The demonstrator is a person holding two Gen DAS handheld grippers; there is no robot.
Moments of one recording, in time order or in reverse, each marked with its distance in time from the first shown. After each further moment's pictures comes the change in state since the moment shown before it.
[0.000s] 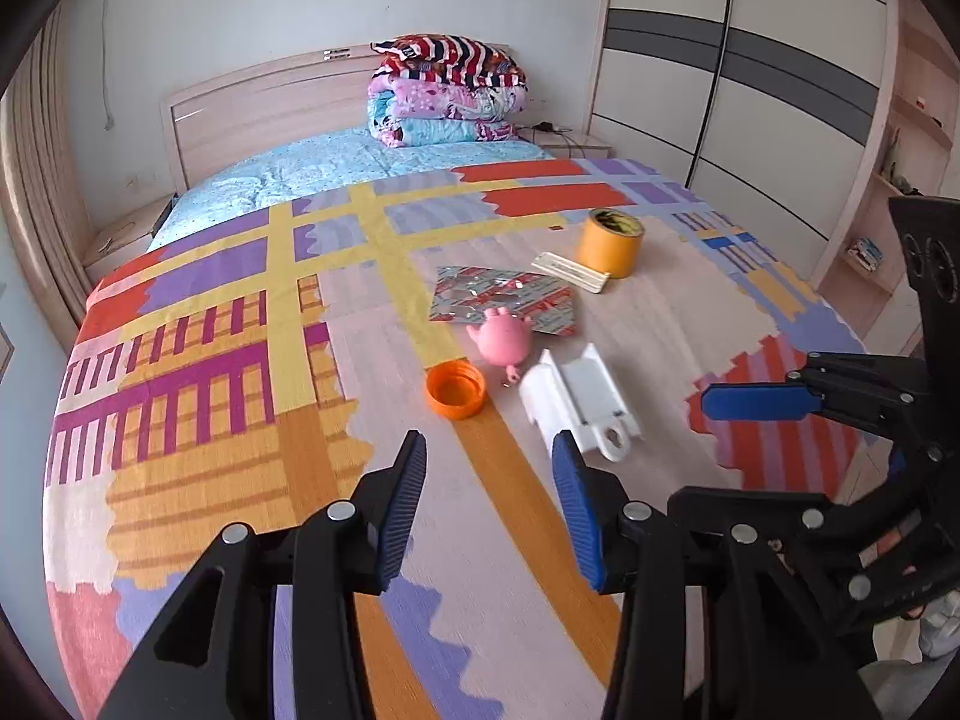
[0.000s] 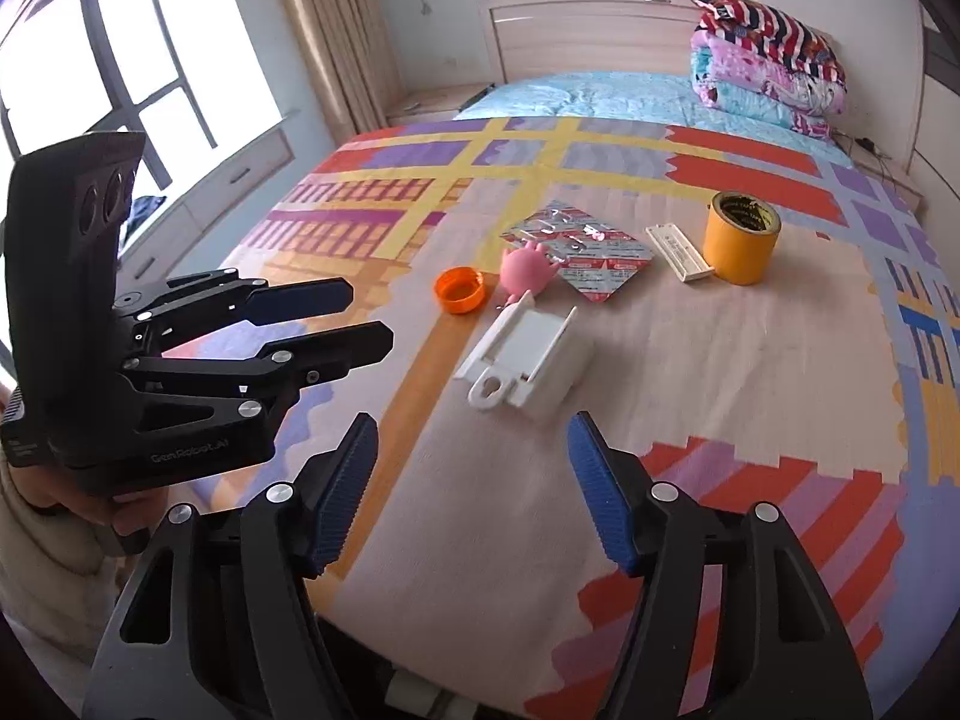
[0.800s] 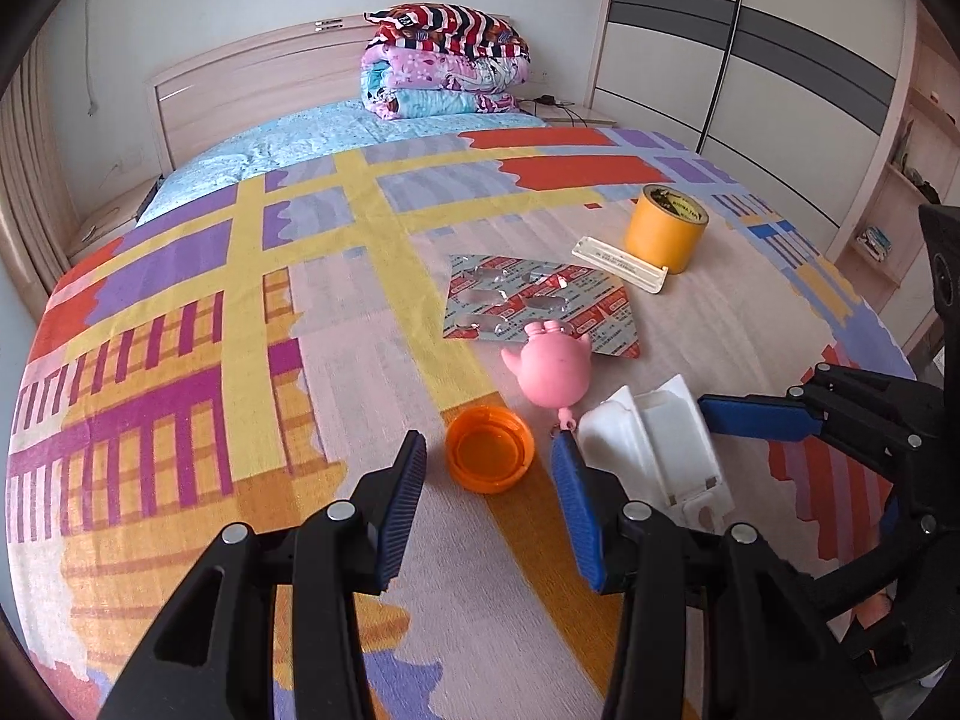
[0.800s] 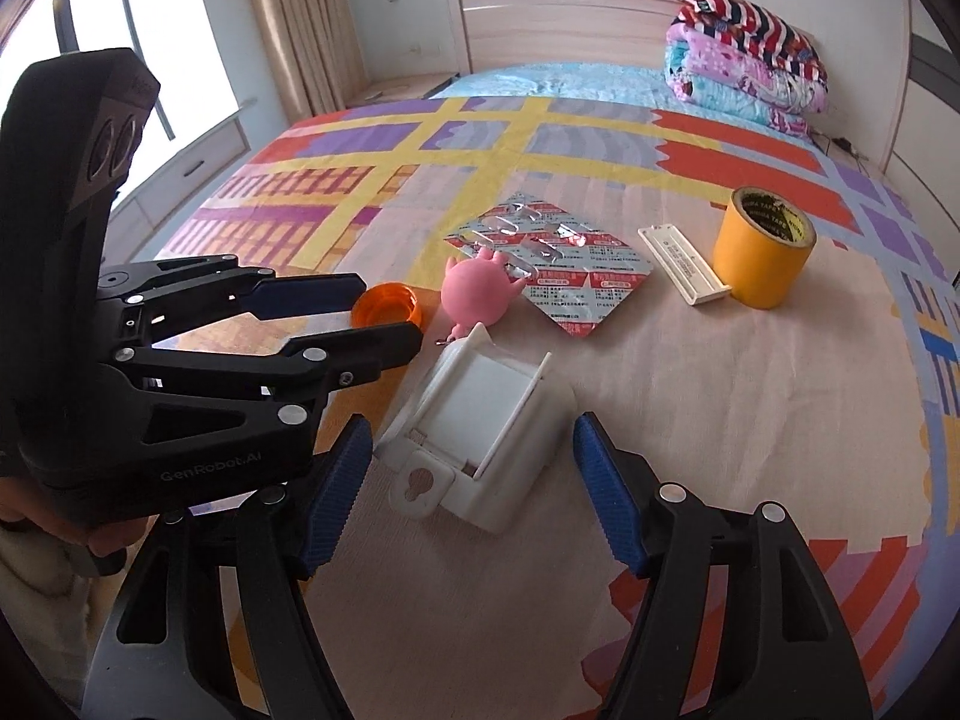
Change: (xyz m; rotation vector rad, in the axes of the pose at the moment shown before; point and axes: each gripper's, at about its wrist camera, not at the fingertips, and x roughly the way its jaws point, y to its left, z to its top) left arm 0.064 0.017 0.022 0.005 0.064 -0.015; right arm 0.046 -0.010 0.014 -0.010 0.004 -0.108
